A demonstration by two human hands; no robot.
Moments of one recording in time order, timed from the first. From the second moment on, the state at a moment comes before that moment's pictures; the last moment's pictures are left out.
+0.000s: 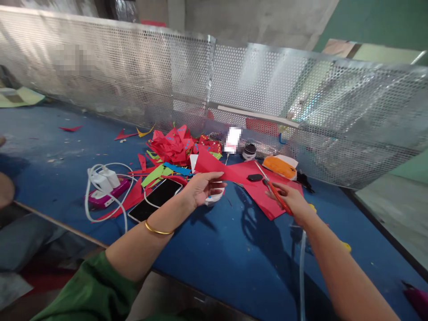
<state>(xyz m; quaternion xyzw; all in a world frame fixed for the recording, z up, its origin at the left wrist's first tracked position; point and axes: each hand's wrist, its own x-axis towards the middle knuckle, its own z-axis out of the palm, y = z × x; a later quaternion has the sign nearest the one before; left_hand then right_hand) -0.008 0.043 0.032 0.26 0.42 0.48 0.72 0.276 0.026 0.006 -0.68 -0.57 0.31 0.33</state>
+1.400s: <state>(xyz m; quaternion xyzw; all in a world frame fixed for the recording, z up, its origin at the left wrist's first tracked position) 0.011 0.027 0.023 0.29 0.45 0.51 0.67 0.226 -0.026 0.009 -0.53 -0.62 0.50 0.30</state>
